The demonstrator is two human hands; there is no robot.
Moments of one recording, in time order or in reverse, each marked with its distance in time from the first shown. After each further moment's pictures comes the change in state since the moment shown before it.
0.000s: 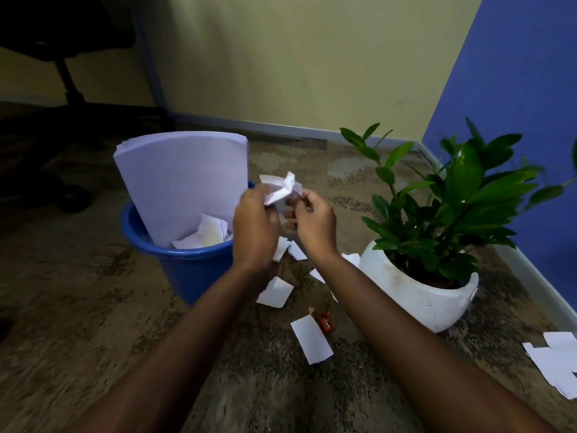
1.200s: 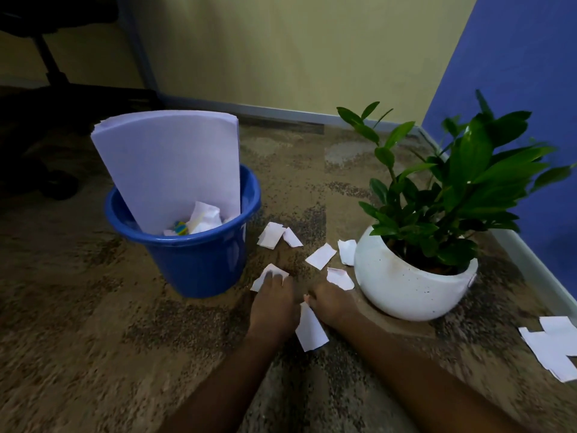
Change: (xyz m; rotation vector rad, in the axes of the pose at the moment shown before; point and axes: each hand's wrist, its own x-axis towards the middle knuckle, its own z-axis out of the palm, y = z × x) left_hand -0.088 -0.086 0.067 0.696 -0.720 0.049; right_hand -0.043 0.147 -0.052 -1.149 -0.593 0.125
